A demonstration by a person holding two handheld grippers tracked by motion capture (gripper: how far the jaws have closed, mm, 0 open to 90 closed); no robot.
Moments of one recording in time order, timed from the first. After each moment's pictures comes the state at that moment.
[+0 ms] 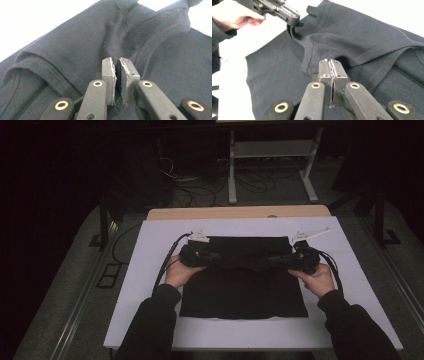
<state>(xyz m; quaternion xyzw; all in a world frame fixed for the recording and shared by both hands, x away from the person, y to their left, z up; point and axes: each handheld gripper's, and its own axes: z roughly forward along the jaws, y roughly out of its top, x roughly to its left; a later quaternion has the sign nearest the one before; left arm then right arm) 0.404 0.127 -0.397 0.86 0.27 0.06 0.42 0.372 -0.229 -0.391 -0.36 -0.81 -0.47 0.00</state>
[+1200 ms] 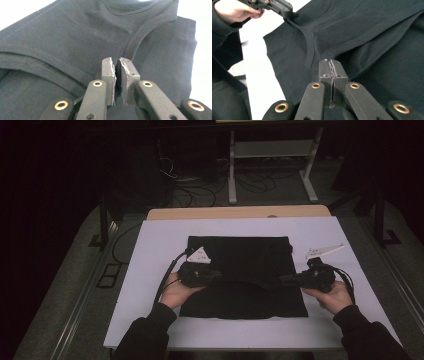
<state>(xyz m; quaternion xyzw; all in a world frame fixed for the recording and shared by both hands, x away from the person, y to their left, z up) 0.342 0.127 -0.401 0.88 0.23 0.06 0.41 0.324 -0.253 -0.401 -0.36 -0.82 -0.45 0.05</state>
